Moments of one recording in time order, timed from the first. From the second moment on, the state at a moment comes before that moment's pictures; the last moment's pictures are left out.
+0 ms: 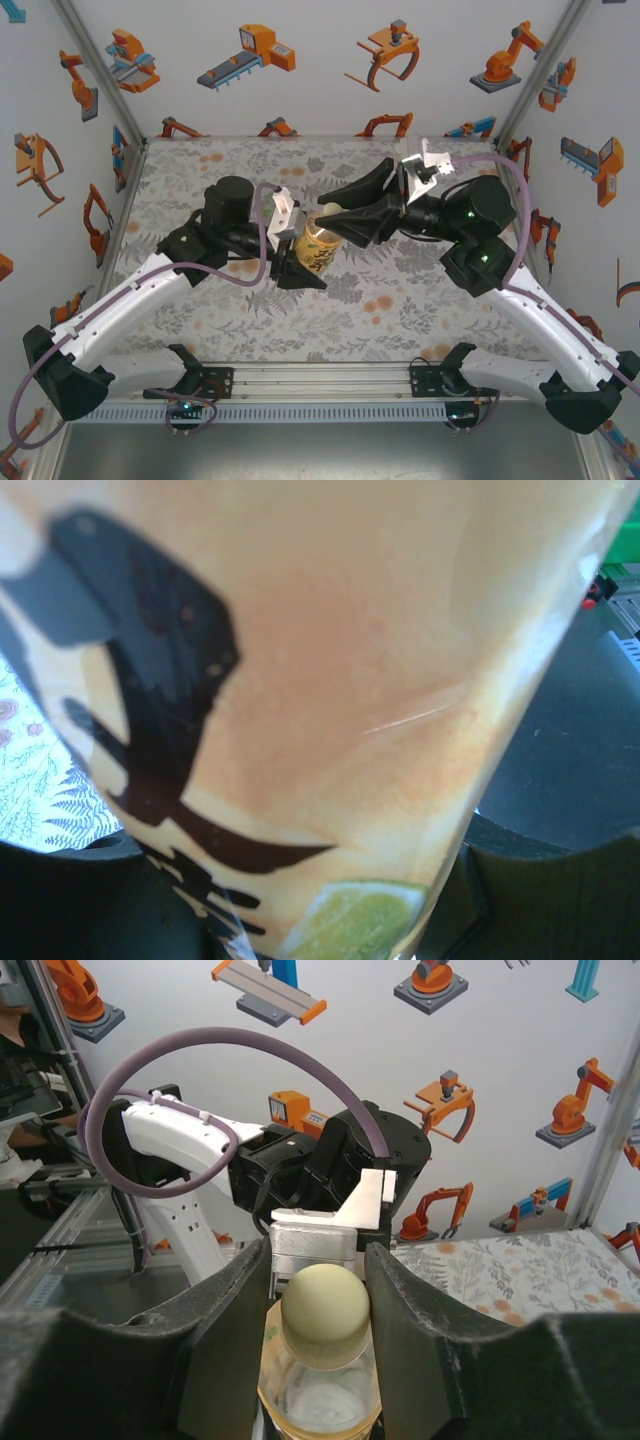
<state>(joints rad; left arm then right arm) -0.80 1.16 1.13 -0.32 1.01 0.27 0.77 1.04 1.24 0.21 -0.72 0.31</state>
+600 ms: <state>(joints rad) -0.81 1.17 1.14 -0.33 1.02 0.27 0.77 1.03 1.25 0.14 -0.72 0.28</state>
